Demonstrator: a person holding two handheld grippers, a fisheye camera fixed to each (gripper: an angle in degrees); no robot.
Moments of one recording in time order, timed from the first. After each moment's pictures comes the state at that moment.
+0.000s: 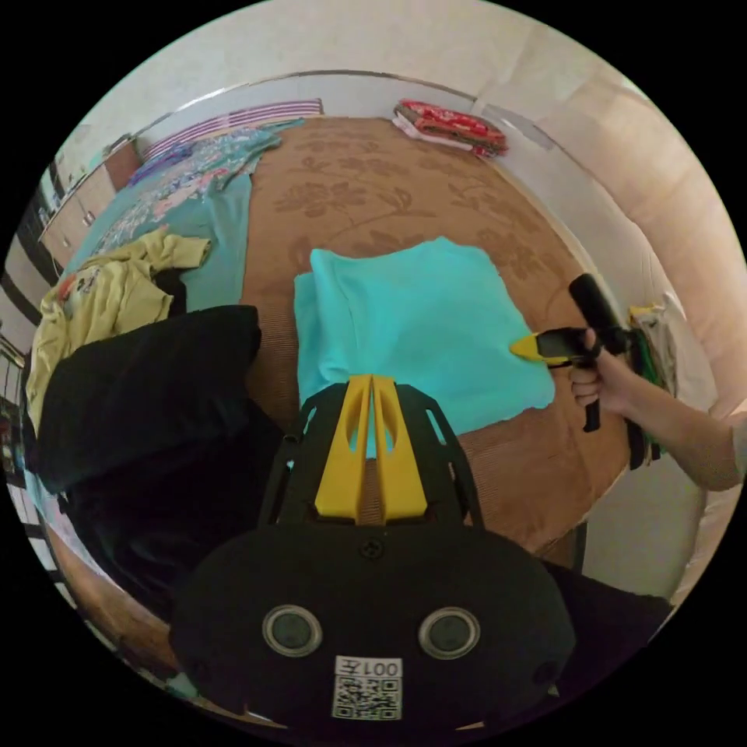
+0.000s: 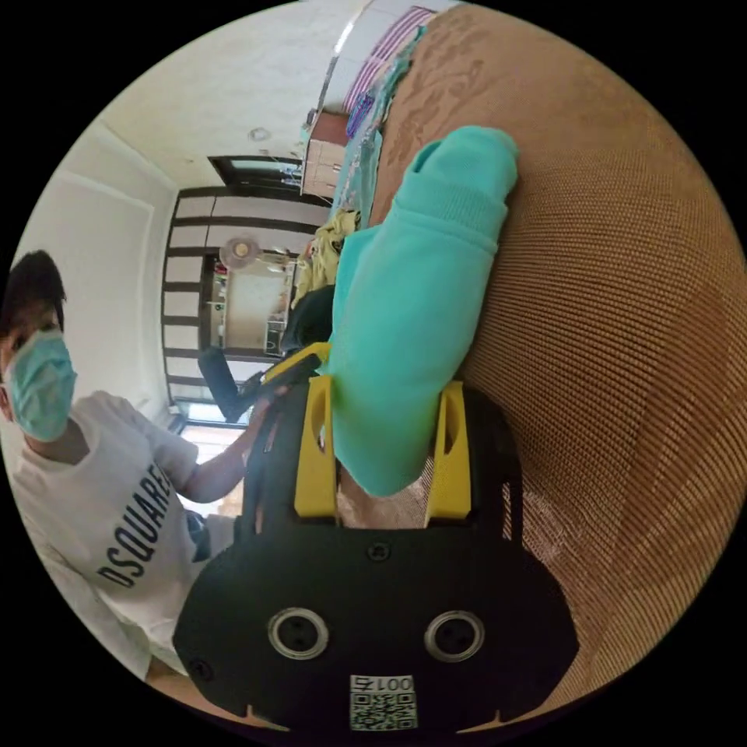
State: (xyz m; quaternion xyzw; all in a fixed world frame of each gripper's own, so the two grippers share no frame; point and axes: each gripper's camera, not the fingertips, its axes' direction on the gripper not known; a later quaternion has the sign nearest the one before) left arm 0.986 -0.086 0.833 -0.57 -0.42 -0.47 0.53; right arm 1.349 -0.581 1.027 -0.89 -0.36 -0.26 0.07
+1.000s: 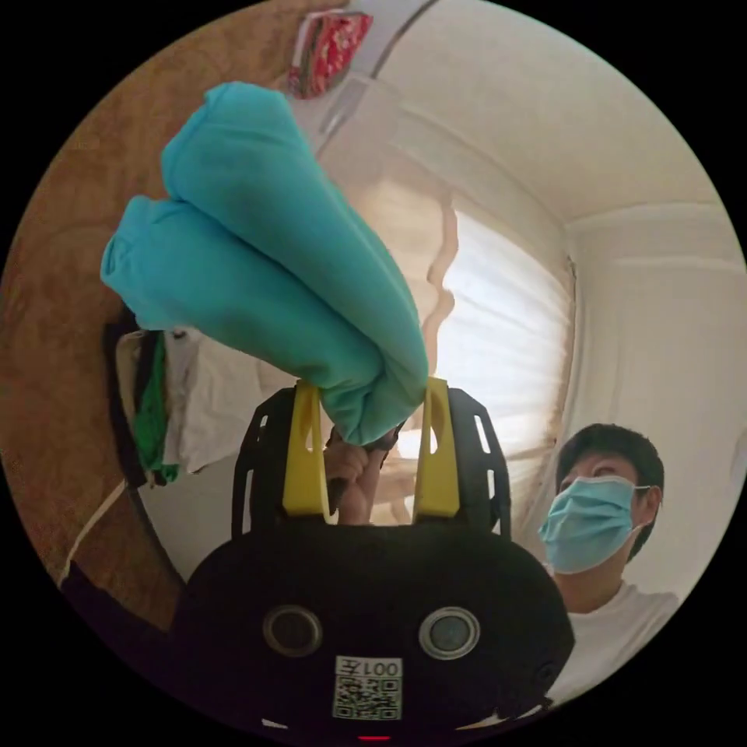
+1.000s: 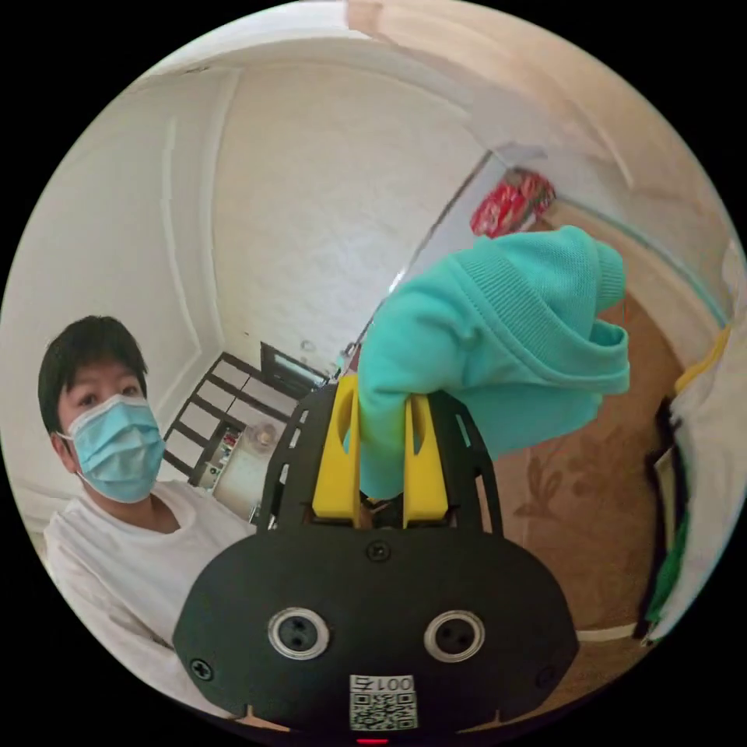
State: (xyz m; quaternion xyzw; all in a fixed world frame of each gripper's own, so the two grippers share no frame) left arm 0.871 -0.190 1.101 -0.01 0.08 -0.86 0.51; right arm 1.284 -1.053 1.275 -0.73 -0.49 -0.13 0.47
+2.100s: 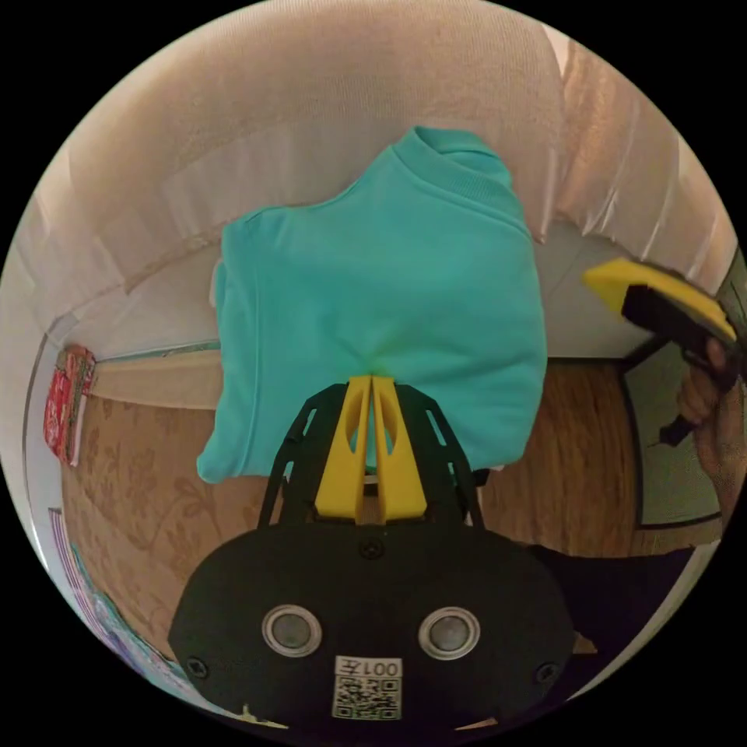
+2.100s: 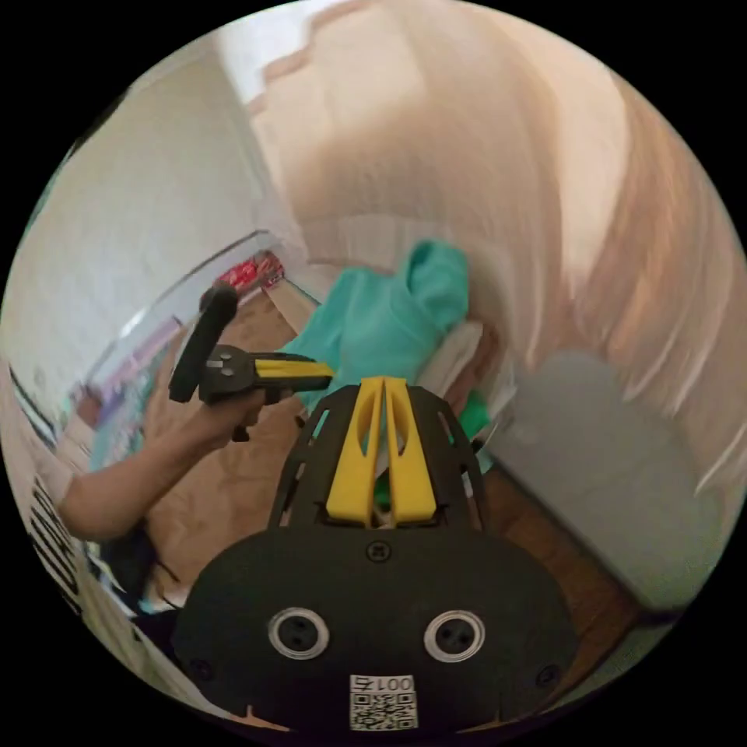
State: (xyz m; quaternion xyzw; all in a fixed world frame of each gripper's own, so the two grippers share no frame) left arm 1.086 -0.361 1.512 -0.63 0.12 -0.15 0.75; right arm 1.384 -1.328 1.183 -0.45 -0.18 -0.47 0.74
